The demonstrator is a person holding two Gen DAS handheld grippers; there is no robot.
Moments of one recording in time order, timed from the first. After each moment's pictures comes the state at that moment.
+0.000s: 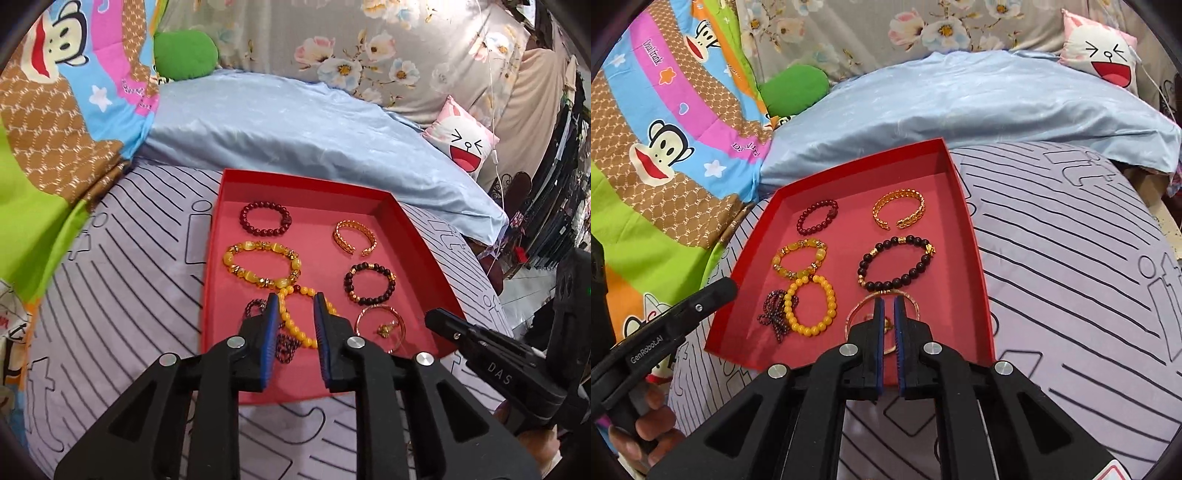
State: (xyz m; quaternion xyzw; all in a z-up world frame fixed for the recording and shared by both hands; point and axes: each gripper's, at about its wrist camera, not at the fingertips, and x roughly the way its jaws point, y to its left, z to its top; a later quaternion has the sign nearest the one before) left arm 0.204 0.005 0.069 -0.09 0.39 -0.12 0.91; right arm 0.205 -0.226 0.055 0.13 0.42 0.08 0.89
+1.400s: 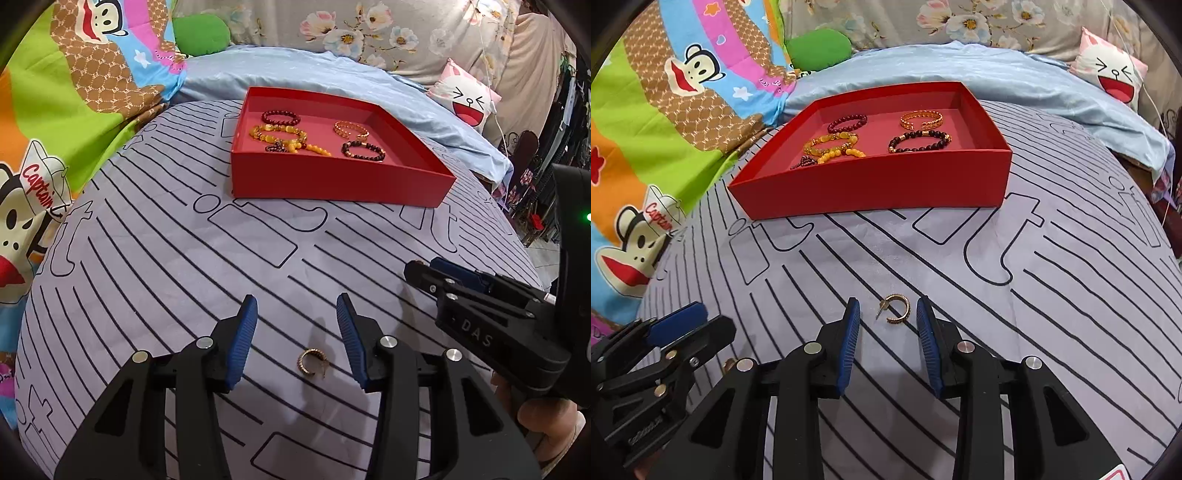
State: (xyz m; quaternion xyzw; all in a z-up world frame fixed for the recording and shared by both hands) left arm 0.055 0.004 0.021 -0.05 0.43 -0.09 0.90; right arm 0.095 -0.178 0.016 0.04 0.45 0.08 0.89
